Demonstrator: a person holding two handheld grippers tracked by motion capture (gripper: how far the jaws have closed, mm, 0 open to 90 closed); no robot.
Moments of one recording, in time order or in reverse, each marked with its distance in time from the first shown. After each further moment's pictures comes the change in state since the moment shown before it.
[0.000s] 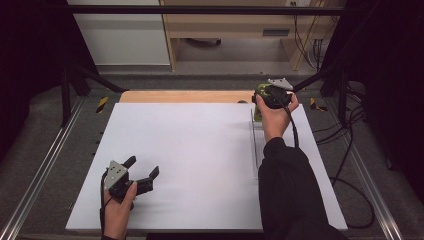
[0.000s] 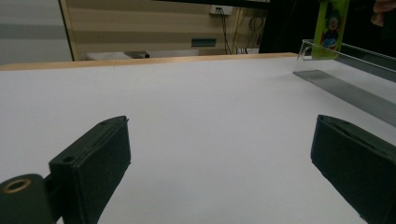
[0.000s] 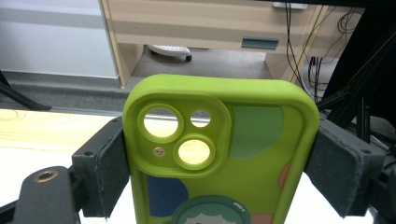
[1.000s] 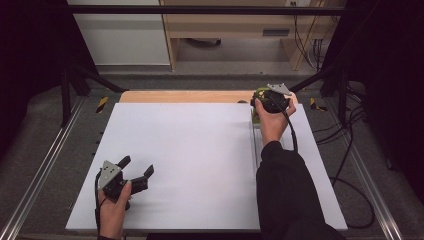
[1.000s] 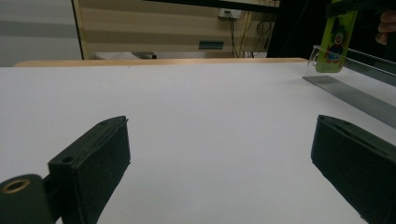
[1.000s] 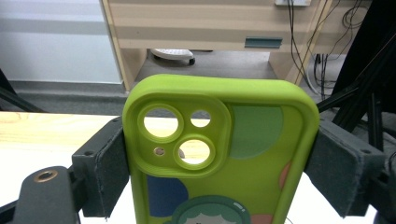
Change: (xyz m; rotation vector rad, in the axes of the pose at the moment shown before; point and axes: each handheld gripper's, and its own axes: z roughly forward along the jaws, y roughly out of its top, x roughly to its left) left arm 0.010 0.000 -0.006 -0.008 0.027 -0.022; right arm 0.002 -0.017 0.007 -0.026 0.011 0.026
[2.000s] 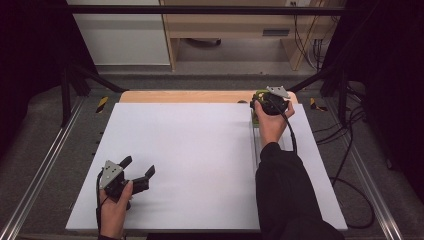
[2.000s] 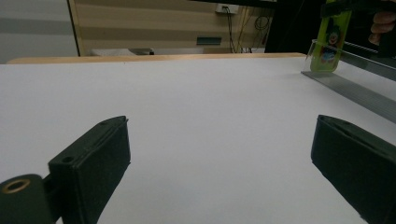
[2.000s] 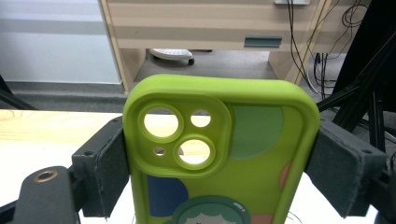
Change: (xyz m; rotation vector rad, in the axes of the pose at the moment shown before) left arm 0.000 -0.001 0.003 0.017 -0.009 0.016; right arm 0.000 -0.011 0.008 -0.006 0.000 0.011
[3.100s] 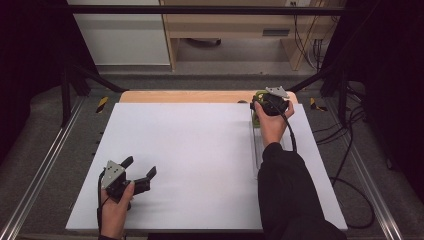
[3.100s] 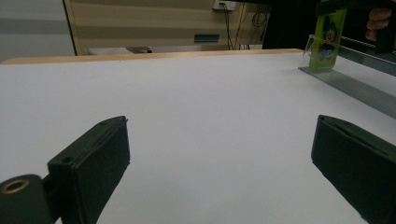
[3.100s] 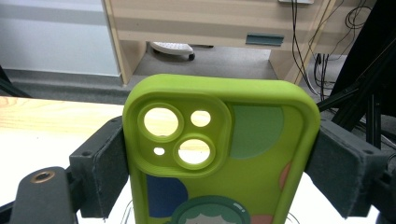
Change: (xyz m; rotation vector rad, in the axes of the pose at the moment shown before) left arm -0.002 -0.001 0.001 0.010 -0.009 0.005; right arm -0.002 -0.002 0.004 0.021 0.005 -0.047
